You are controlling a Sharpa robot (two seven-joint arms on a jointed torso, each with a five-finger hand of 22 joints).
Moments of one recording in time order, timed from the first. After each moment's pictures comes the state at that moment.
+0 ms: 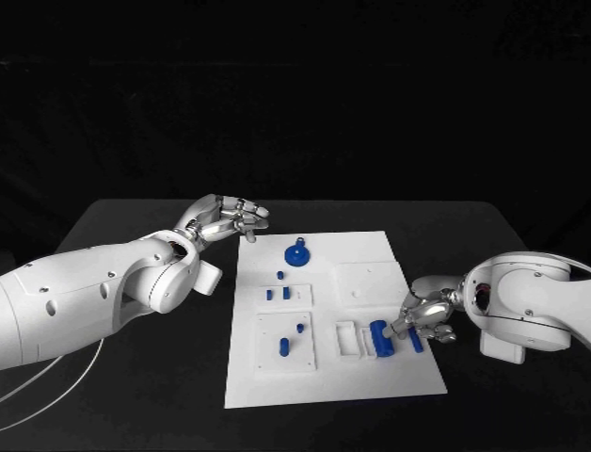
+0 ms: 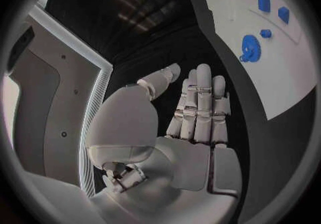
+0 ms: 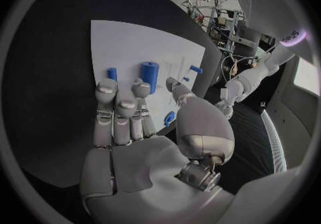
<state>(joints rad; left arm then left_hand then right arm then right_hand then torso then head) 1.25 -0.79 -0.15 1.40 -0.30 -0.33 0.36 1.15 -0.15 0.63 -0.20 0.10 0.86 0.17 0.26 0.53 1.22 0.10 0.08 0.26 1.07 0.00 0.89 0.36 0.03 0.69 -0.06 0.94 0.97 1.30 -1.07 -0.20 1.78 -0.98 0.15 -0.55 0.83 -0.09 0.27 -0.08 0.36 0.94 0.09 0.32 0.54 1.20 -0.02 0.86 1.15 1.27 -0.13 1.26 0.97 0.21 1.18 -0.06 1.01 1.31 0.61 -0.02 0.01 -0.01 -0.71</state>
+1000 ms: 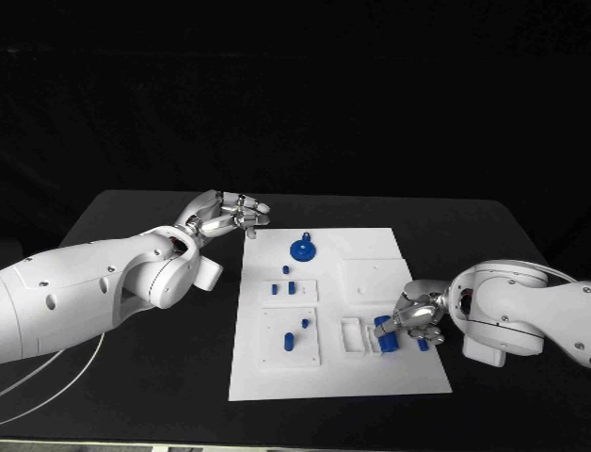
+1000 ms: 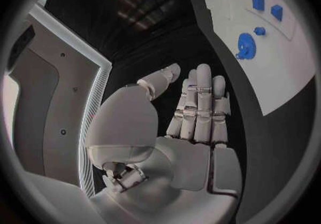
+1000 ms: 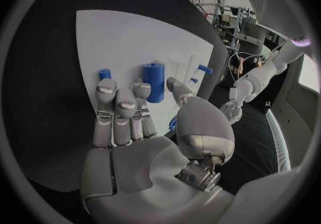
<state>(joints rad) 1.25 -0.80 -0.15 1.41 -0.29 -0.33 0.36 1.15 -0.15 0.63 -0.20 0.10 0.86 0.17 0.26 0.53 1.22 0.10 0.08 0.26 1.07 0.00 0.89 0.37 0.03 0.69 -0.06 0.94 0.97 1.27 -0.98 -0.23 1.72 -0.97 0.07 -0.58 0.82 -0.09 0.27 -0.08 0.34 0.95 0.09 0.32 0.59 1.20 -0.02 0.86 1.16 1.28 -0.13 1.26 0.98 0.21 1.18 -0.07 1.01 1.31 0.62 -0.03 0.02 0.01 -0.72</state>
